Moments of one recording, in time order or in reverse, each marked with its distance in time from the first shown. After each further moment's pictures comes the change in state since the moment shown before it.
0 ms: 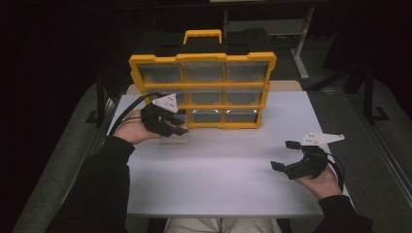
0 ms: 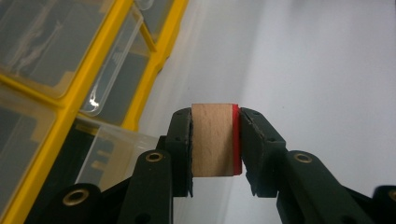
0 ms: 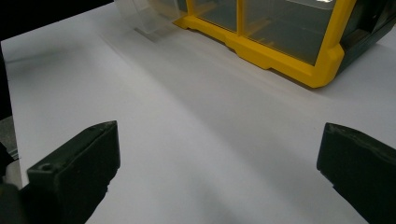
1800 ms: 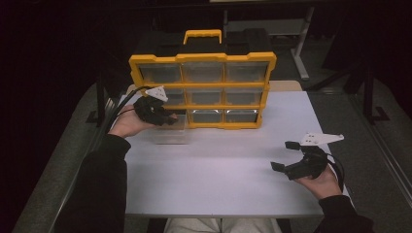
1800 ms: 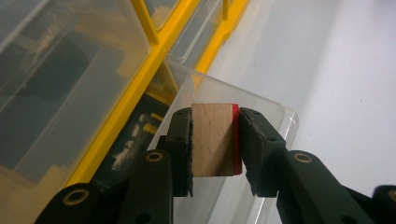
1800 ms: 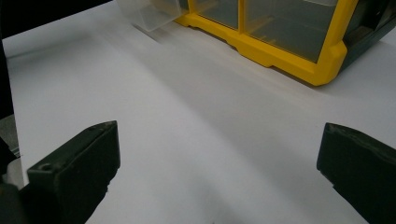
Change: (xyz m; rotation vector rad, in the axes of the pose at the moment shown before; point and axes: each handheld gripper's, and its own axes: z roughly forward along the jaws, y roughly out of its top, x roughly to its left) left arm 0.052 -0.037 0.016 0.020 0.075 -0.133; right arm 0.000 -0.001 0.000 0.008 0.007 0.001
